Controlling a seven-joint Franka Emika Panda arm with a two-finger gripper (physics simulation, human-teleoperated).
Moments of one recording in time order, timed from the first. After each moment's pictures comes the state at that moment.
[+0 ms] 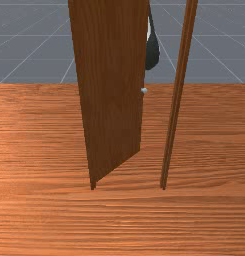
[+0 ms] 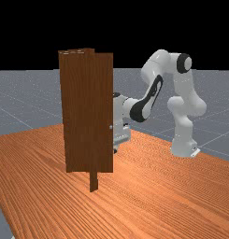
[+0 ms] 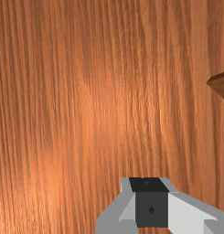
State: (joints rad) arm 0.02 0.36 -0.05 -1.98 -0.04 2.27 -0.75
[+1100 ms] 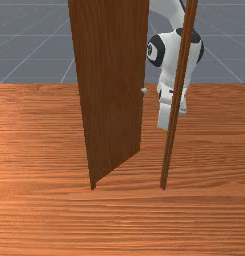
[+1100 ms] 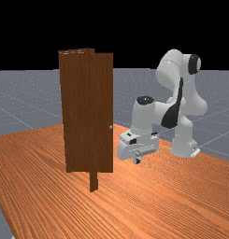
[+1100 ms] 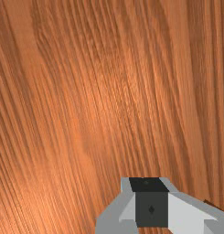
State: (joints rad) arm 0.24 0.39 0.01 -1.92 -0.17 2.24 -0.23
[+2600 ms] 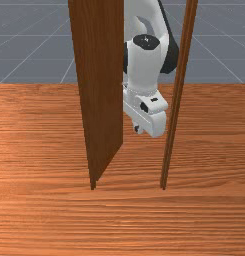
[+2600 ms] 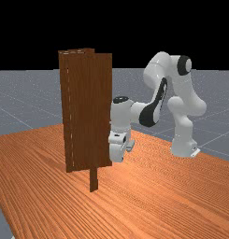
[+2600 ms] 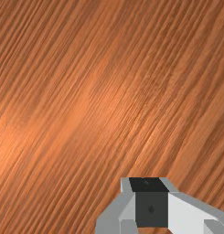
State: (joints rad) arm 0.00 0.43 0.10 -1.89 -0.09 2.28 -1.20
